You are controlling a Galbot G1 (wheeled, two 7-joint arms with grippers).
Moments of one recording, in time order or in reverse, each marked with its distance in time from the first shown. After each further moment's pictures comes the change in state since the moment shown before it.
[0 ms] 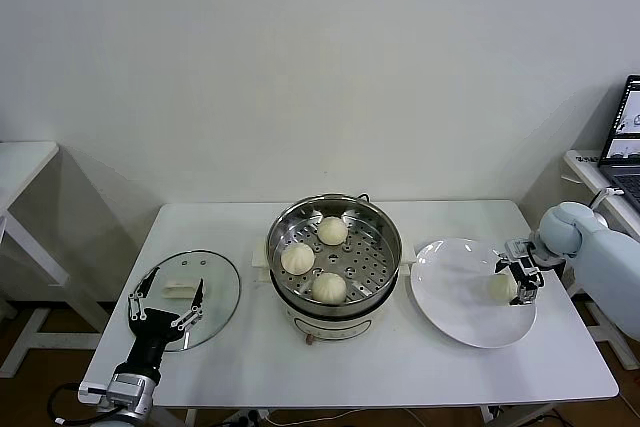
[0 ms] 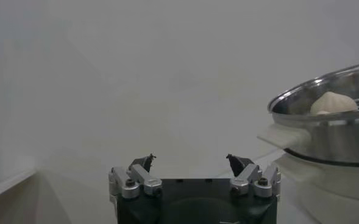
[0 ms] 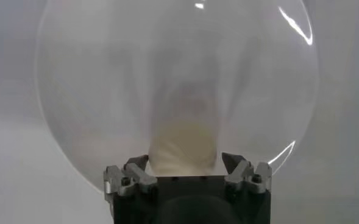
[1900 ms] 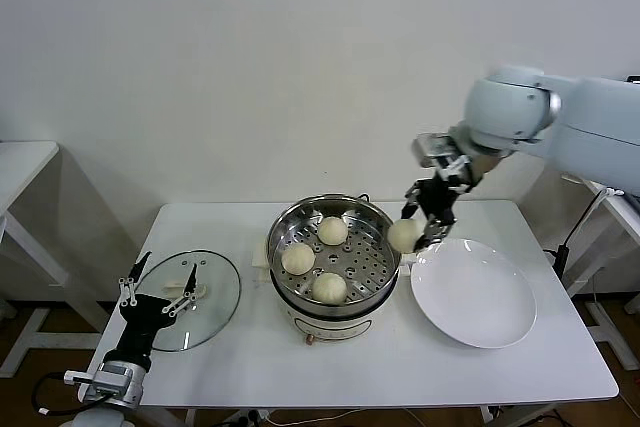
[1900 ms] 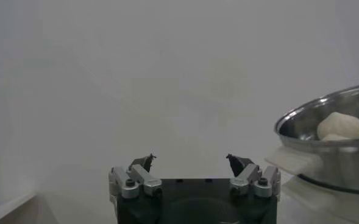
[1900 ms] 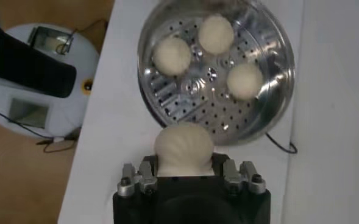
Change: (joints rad) left arm -0.035 0.031 -0.033 -0.022 -0.047 -0.001 0.021; right arm 1.169 0.128 -1.073 0.651 0.986 -0.516 0.020
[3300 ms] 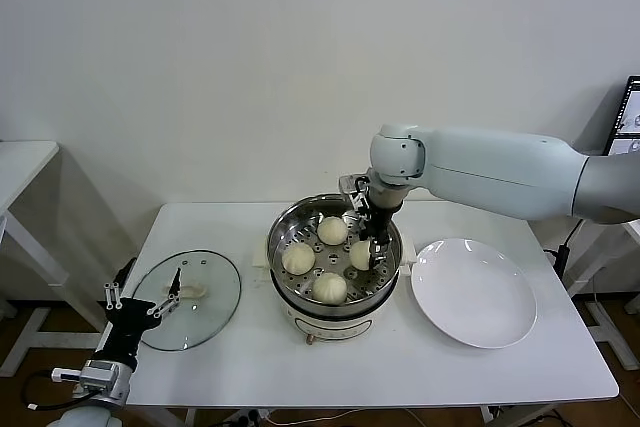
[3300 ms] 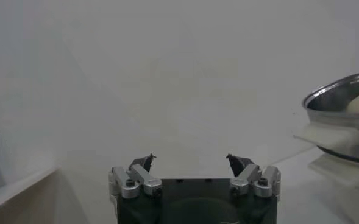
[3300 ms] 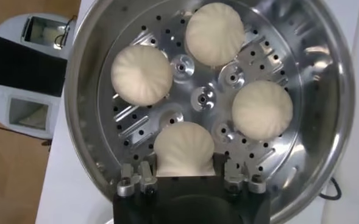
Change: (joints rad) left arm -0.025 0.003 -0.059 0.067 -0.030 0.004 0.021; right arm -0.340 0.283 0.099 -0.310 -0.127 -0.062 0.025
